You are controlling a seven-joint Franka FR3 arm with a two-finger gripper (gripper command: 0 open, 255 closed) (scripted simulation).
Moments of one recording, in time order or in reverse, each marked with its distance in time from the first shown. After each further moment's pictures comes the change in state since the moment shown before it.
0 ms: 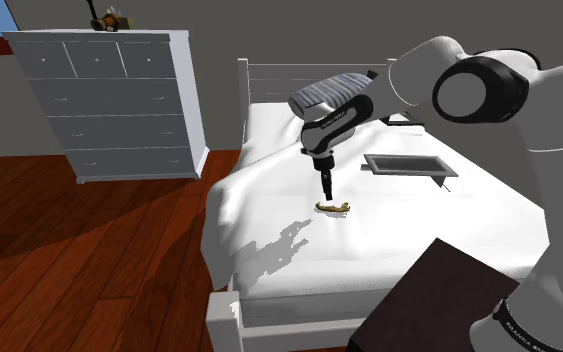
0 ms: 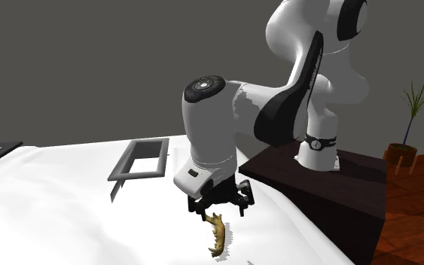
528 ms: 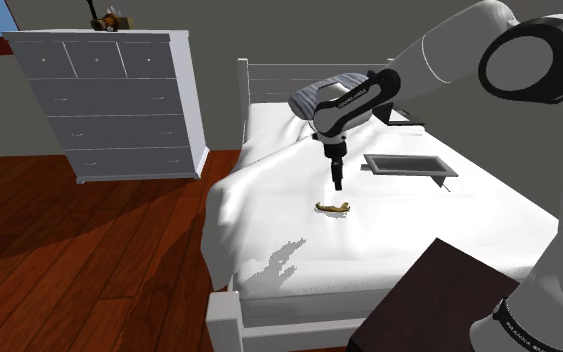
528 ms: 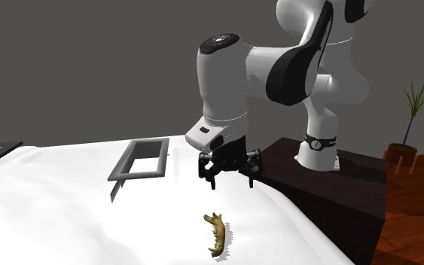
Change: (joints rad) arm 0.012 -0.221 -0.021 -0.173 0.007 -0.026 0.080
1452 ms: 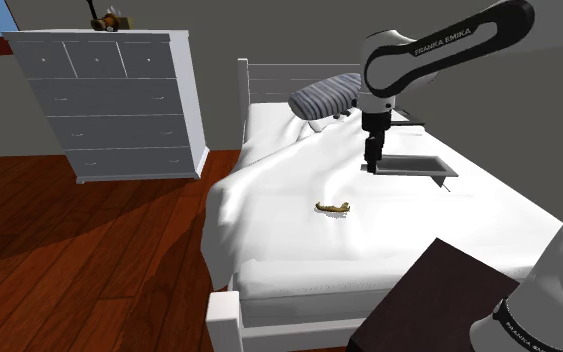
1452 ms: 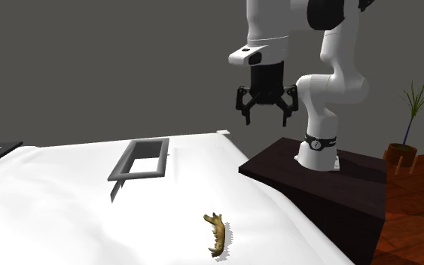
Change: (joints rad) arm 0.018 -0.567 -0.005 -0.369 -0.019 -0.134 0.273
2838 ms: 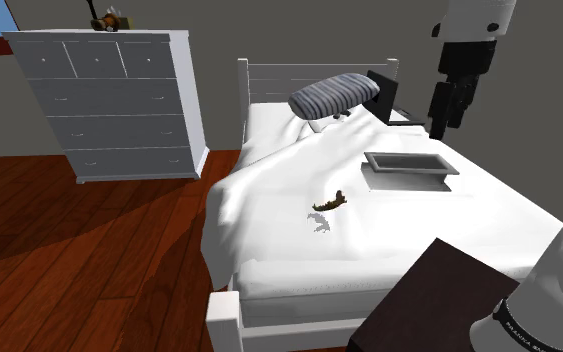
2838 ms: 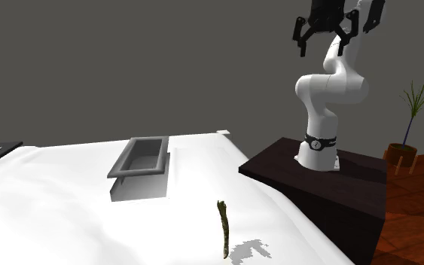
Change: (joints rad) arm -0.032 -0.606 0.159 -0.062 0.087 -0.446 0.439
